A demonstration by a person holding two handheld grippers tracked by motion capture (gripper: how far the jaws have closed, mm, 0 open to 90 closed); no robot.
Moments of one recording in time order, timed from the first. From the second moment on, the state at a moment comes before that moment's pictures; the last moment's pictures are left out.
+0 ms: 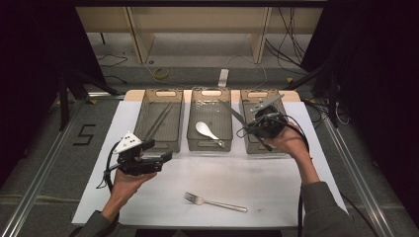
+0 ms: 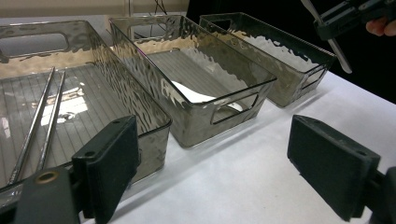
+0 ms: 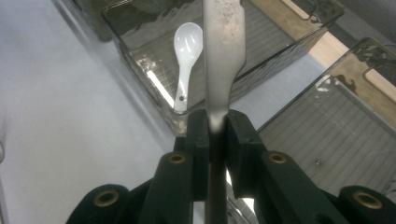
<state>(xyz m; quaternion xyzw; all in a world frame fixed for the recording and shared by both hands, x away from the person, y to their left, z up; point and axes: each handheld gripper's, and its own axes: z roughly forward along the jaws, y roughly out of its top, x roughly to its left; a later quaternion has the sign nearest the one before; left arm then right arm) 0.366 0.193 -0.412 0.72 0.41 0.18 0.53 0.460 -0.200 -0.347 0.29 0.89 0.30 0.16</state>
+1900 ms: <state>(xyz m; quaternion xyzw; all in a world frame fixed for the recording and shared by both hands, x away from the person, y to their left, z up) 0.365 0.193 -0.412 0.72 0.41 0.17 0.54 0.537 -0.248 -0.359 0.41 0.86 0.25 0.18</state>
